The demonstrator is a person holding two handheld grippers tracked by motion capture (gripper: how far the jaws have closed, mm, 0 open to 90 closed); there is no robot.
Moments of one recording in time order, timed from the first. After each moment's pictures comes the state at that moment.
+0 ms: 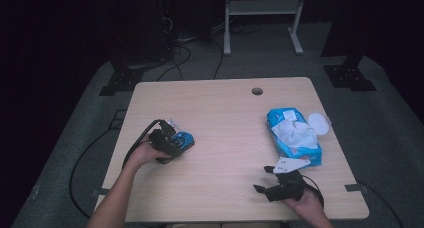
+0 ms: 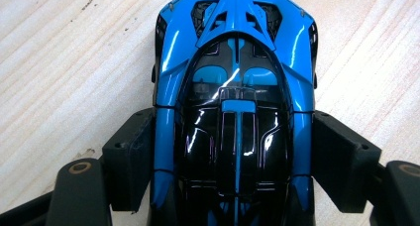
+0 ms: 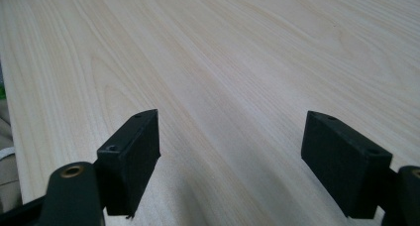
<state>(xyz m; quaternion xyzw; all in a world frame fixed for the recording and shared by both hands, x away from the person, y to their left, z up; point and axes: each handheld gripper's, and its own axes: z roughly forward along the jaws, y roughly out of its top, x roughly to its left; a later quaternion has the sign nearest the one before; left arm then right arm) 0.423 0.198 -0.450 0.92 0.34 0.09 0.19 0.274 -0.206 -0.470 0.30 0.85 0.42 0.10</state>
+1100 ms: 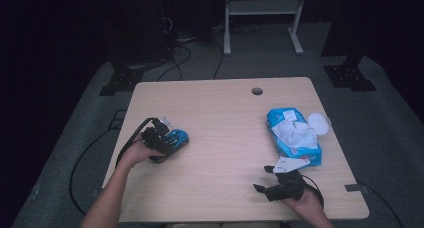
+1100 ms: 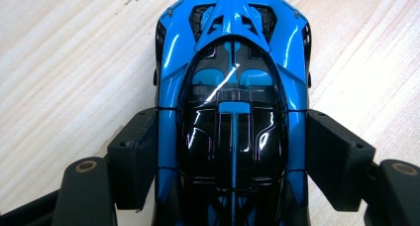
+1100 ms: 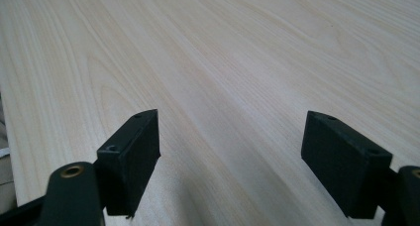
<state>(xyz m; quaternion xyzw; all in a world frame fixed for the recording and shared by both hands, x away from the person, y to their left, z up) 0.418 0.215 -0.434 0.91 0.34 0.11 0.20 0.274 -0.206 -0.470 0.30 0.85 0.42 0.10</state>
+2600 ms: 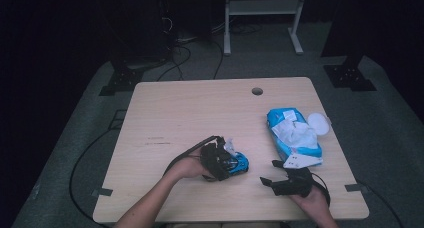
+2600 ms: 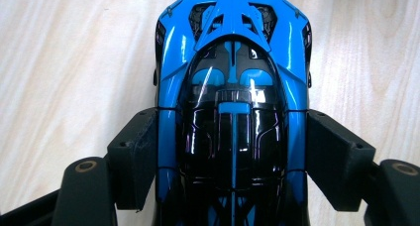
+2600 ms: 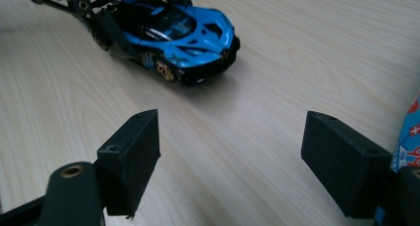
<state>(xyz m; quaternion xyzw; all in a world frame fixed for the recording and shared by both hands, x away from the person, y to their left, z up) 0.350 0.038 -0.432 0.97 0.10 0.05 0.22 0.276 -0.227 -0.461 0.33 0.82 0.45 0.13</state>
